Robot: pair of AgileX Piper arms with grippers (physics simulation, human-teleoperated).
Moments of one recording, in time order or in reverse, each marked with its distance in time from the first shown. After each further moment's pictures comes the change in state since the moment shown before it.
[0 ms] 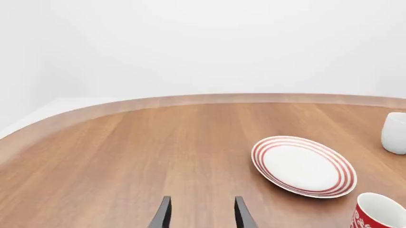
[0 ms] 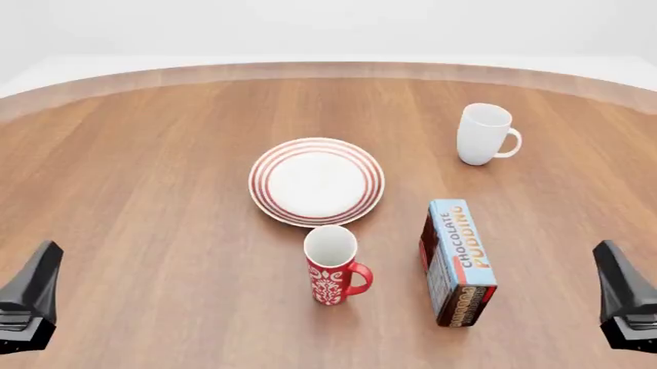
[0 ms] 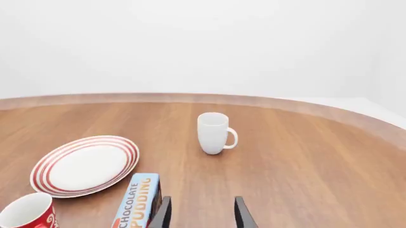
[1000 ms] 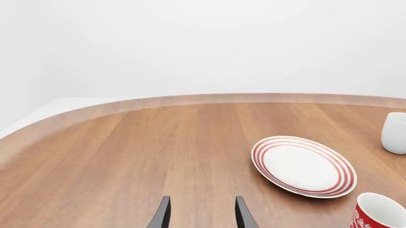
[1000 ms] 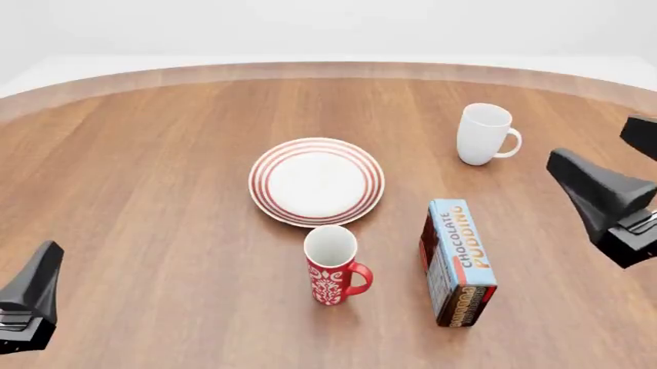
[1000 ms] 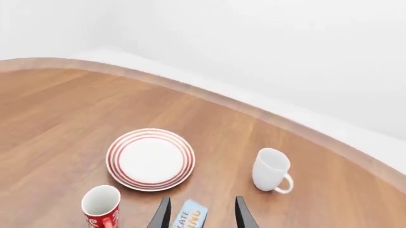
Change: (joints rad) left arm 0.000 0.000 0.000 0.000 0.000; right arm 0.366 0.440 -0.497 0.181 -0.172
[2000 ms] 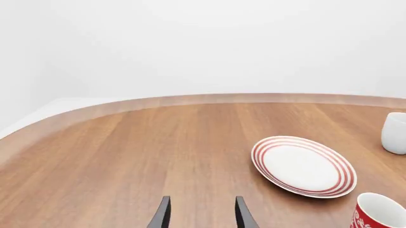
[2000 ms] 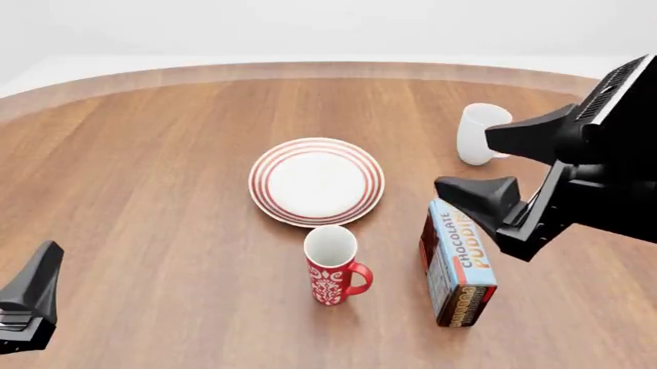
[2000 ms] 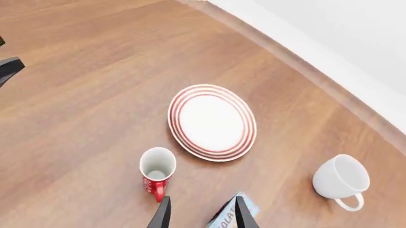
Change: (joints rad) left arm 0.000 0.000 0.000 0.000 0.000; right arm 0.289 0.350 -0.259 0.266 -0.067
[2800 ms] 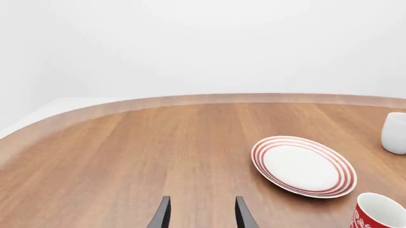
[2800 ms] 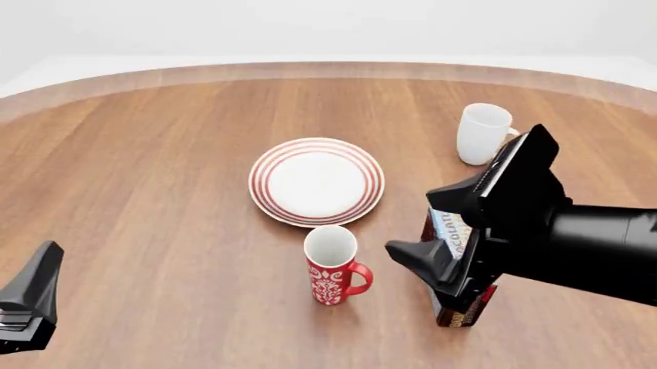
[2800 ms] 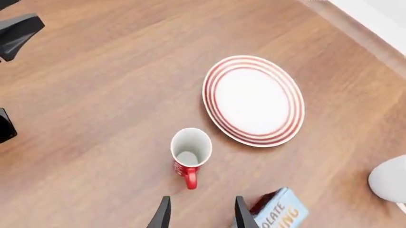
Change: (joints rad) left arm 0.000 0.000 0.000 0.000 0.000; right arm 0.123 0.134 0.107 -0.087 0.064
